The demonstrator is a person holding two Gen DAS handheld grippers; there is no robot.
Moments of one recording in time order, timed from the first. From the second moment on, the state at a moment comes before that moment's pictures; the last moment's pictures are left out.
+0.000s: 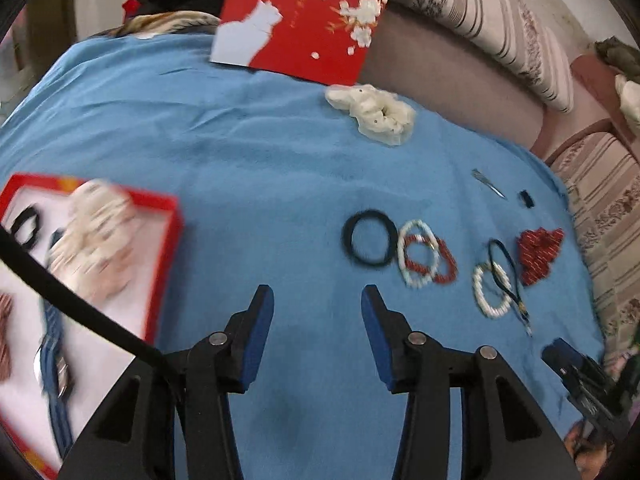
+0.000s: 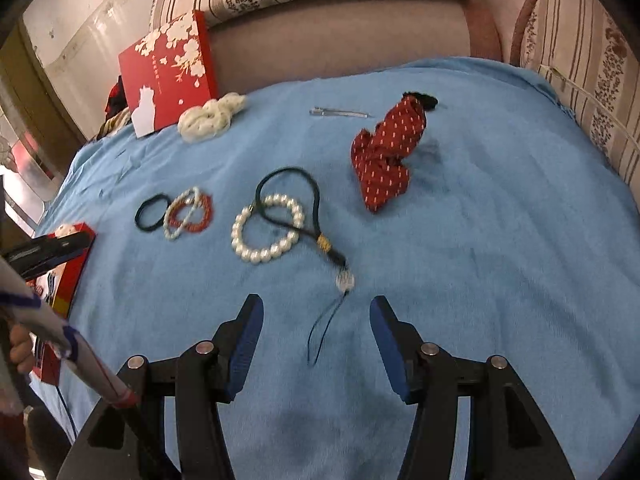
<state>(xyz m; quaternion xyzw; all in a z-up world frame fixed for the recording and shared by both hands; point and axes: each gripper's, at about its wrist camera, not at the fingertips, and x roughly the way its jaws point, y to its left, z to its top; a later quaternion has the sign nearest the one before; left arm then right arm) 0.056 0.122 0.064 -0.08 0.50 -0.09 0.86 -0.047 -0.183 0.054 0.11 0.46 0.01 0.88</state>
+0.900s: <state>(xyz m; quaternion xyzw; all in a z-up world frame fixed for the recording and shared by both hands) 0.102 0.066 0.042 -0.01 0.51 -0.12 0.85 0.004 -0.175 0.023 0.05 0.48 0.02 0.88</state>
